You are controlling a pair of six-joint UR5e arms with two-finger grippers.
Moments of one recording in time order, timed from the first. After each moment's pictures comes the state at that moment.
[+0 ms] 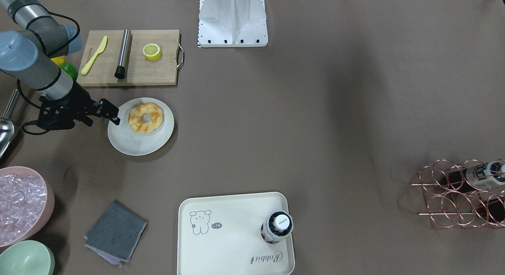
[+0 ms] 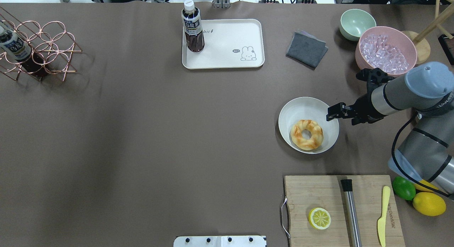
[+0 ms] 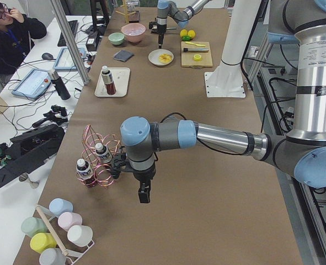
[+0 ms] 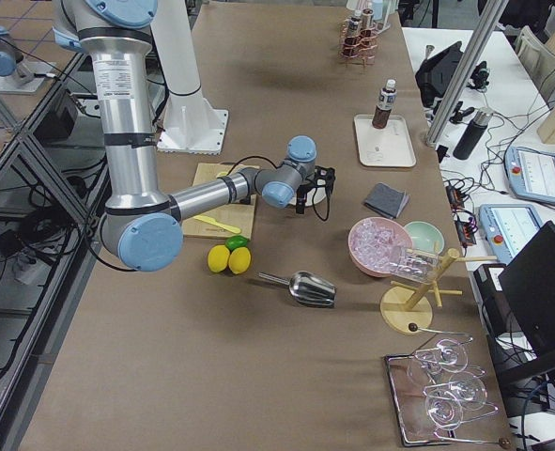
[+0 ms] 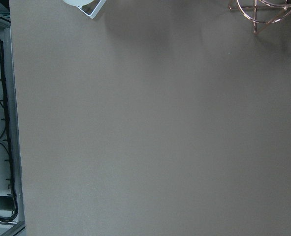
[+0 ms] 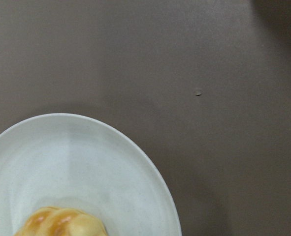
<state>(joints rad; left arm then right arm) -1.66 -1.54 -1.79 -1.26 -2.19 0.17 0.80 -1.47 1.71 -0.96 2.14 1.17</state>
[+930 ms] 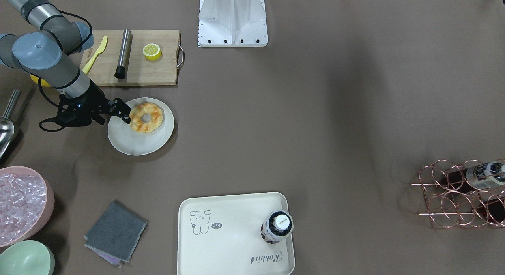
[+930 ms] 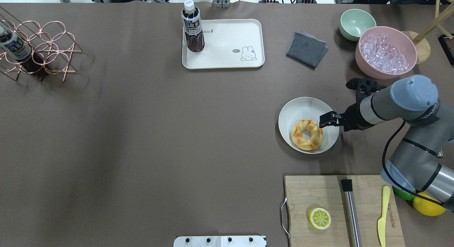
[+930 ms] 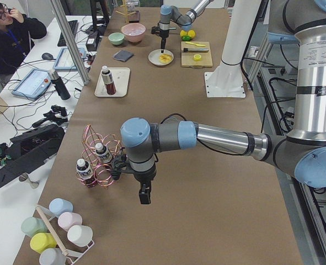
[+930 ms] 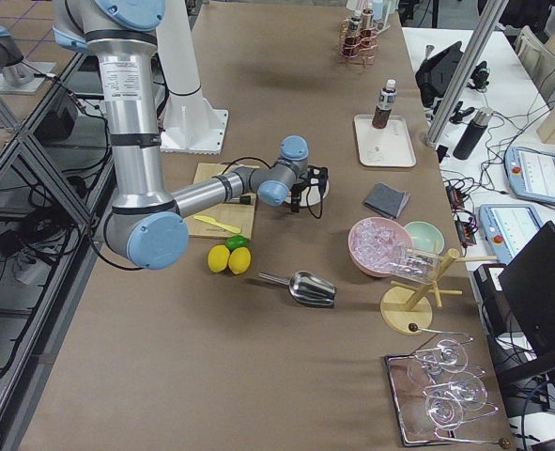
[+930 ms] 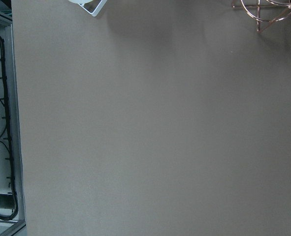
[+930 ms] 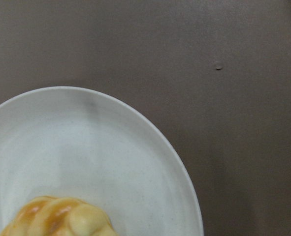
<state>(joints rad) -1.66 -1.54 -1.78 -1.26 -2.18 0.17 0.73 -1.46 1.70 -0.95 2.06 1.20</state>
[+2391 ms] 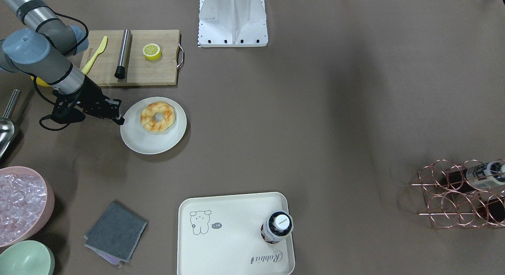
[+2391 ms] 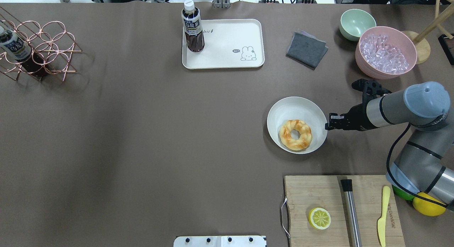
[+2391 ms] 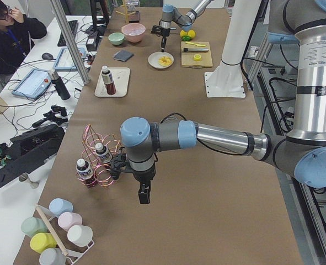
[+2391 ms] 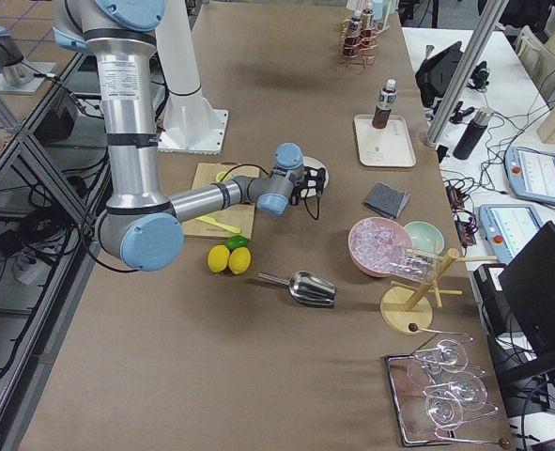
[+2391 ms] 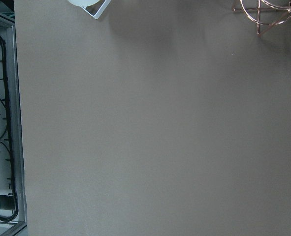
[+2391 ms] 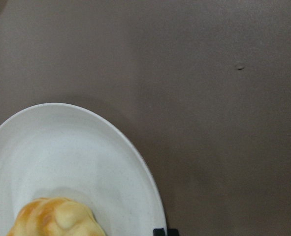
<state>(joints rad) -1.67 -1.54 -1.78 -1.26 -2.18 0.17 0.73 -1.49 1.66 -0.71 2.08 1.32</state>
